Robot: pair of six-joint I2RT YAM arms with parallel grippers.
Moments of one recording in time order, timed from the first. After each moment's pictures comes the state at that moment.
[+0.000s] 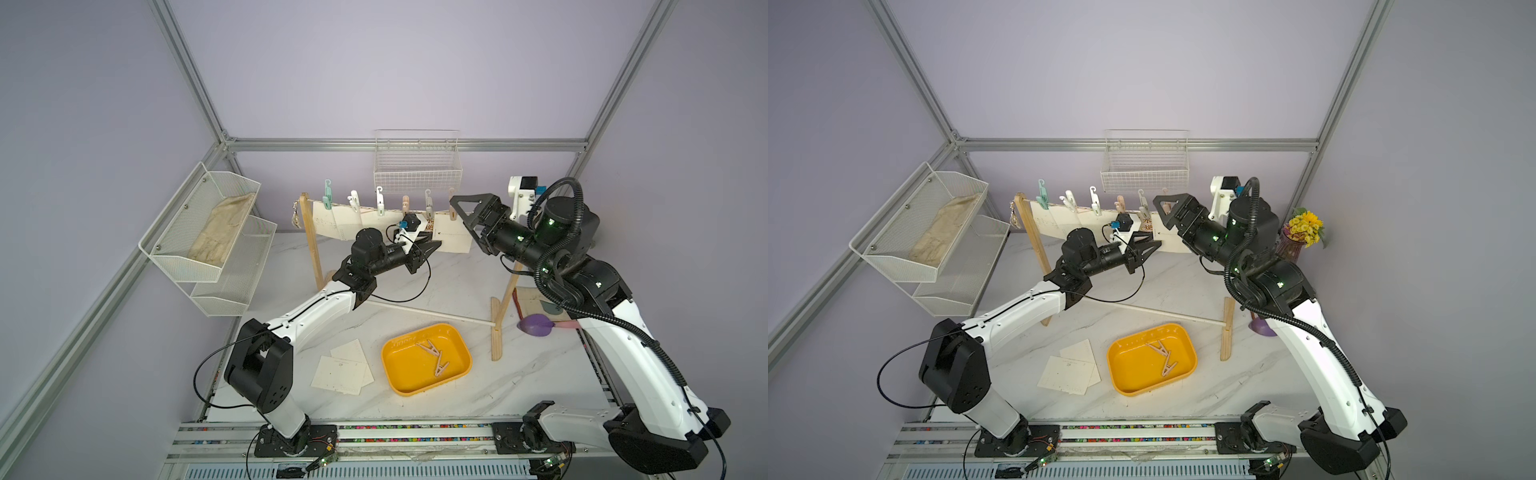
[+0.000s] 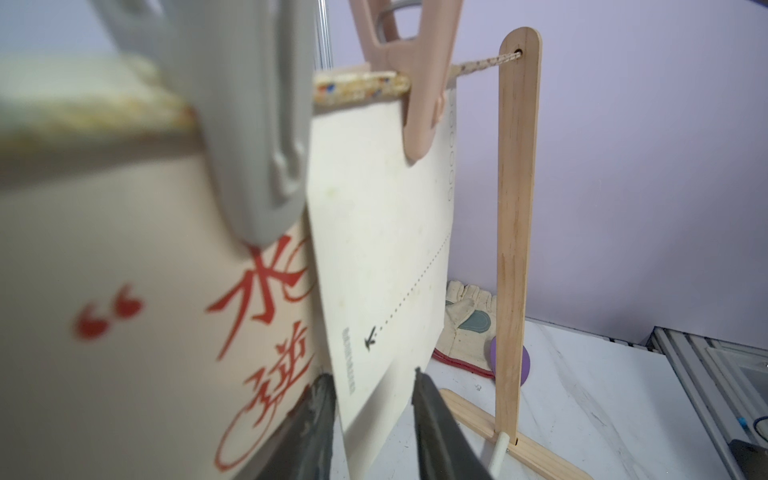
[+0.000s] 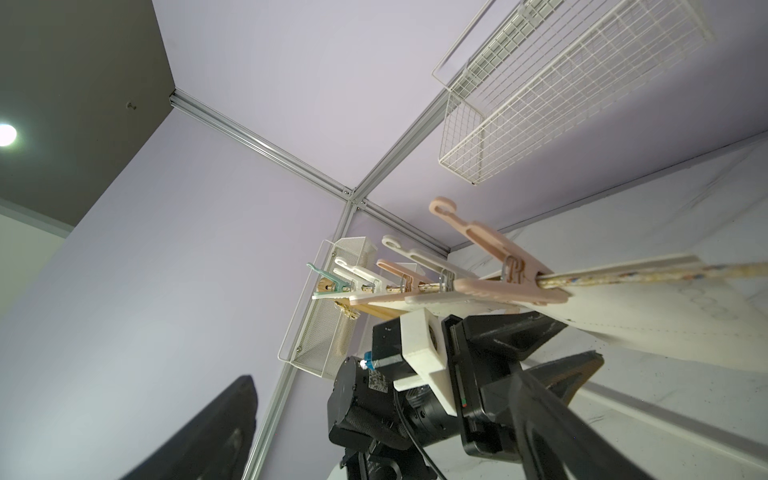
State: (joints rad) left arm -0.57 1.64 1.31 0.39 0.52 0.04; right arm 0.52 1.26 1.71 -0.51 -0.15 1.01
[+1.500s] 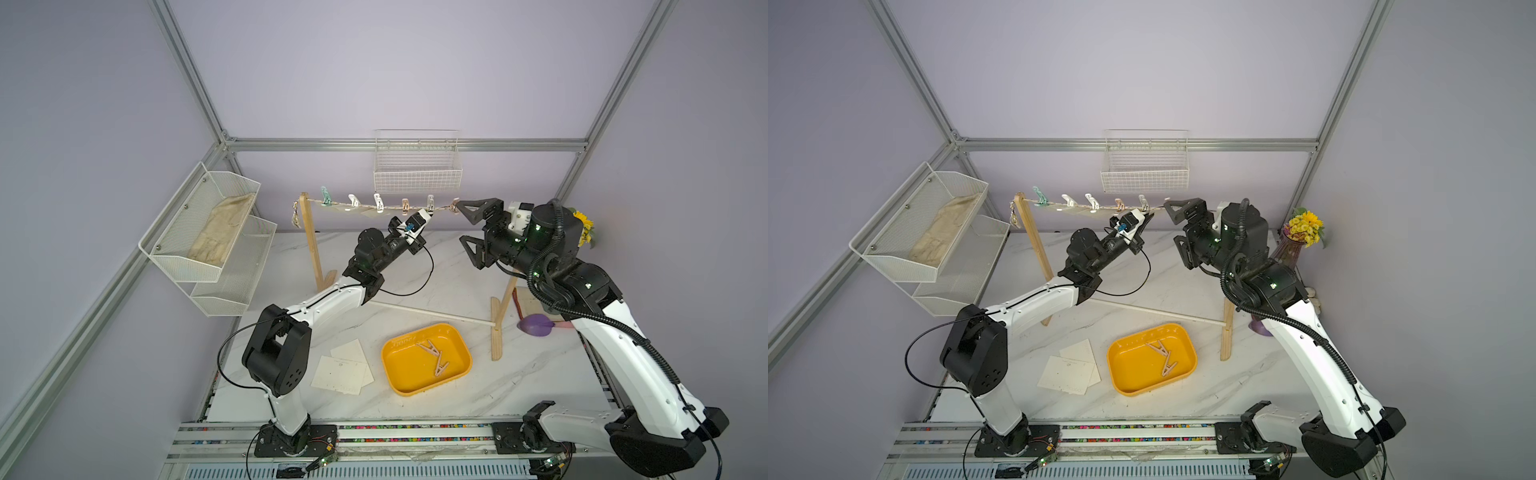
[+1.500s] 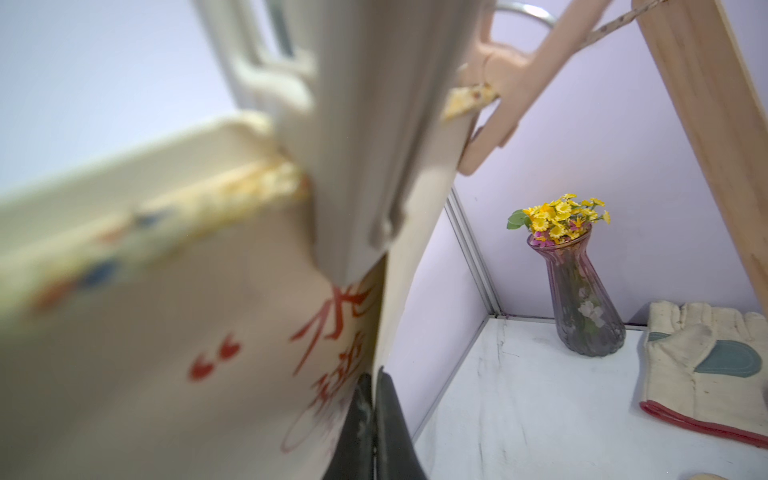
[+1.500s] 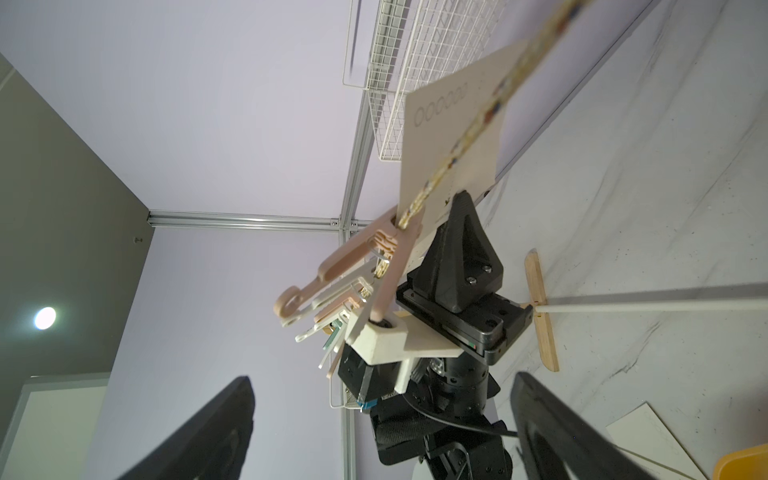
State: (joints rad) left arm -0.56 1.77 1.35 0.72 0.25 0.41; right arm 0.51 1.25 1.63 -0.54 -0.09 1.44
